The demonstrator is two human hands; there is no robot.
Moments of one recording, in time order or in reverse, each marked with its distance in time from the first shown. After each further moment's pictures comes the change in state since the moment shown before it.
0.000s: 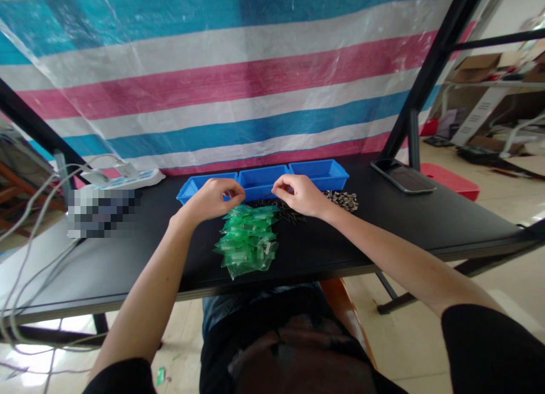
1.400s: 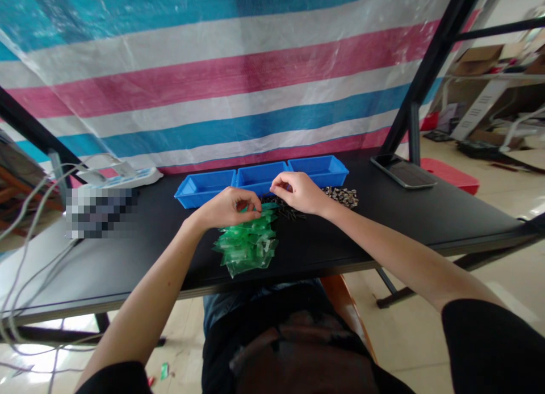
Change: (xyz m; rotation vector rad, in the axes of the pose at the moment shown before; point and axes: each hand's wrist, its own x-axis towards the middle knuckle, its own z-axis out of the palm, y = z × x) left_hand 0.000 0.024 0.014 -0.228 -0.242 0.070; right_hand 0.000 0.002 0.001 -0.008 -0.031 -0.007
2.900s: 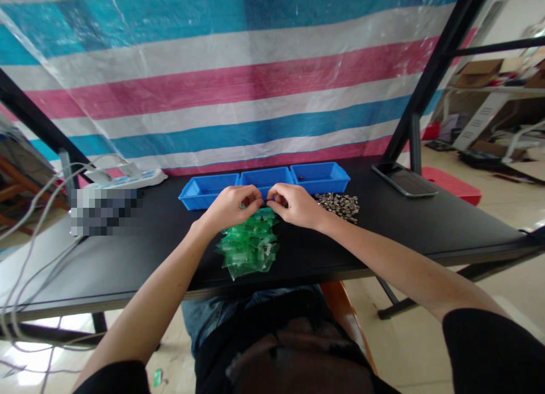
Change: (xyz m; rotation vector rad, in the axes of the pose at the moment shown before) left_hand 0.004 -0.002 0.009 0.181 0.305 0.011; right_hand -0.008 -0.007 0.012 -0.087 -0.032 -0.117
